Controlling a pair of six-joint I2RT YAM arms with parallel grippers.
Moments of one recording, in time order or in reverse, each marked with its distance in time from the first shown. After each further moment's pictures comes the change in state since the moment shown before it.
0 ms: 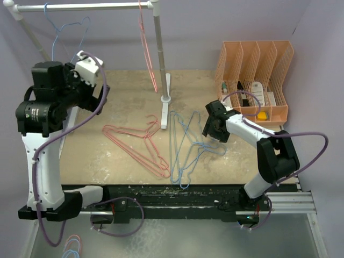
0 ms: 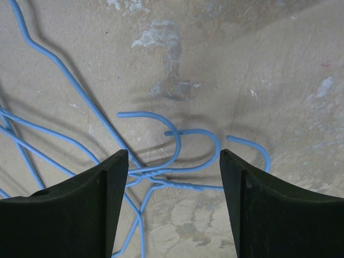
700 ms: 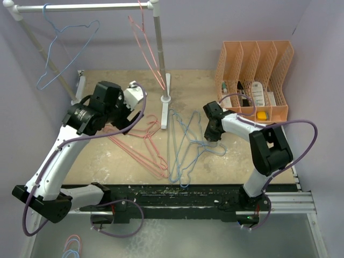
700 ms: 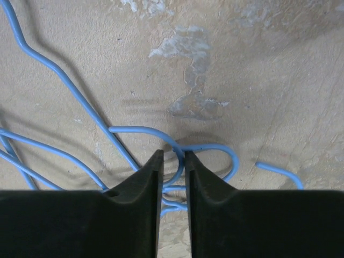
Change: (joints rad) left arm -0.483 -0.022 -0.394 0.142 -0.348 -0.051; right arm 0.000 0.122 0.000 0.091 -0.068 -0.005
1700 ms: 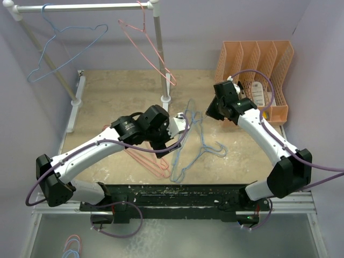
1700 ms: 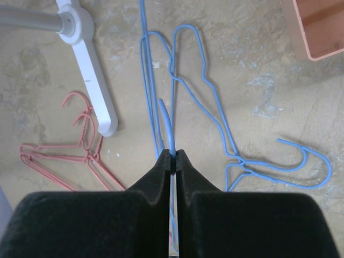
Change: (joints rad) left arm -0.436 0.143 -0.211 0.188 0.158 -0.101; right arm -0.002 -0.271 0.252 -0.130 -0.032 0.053
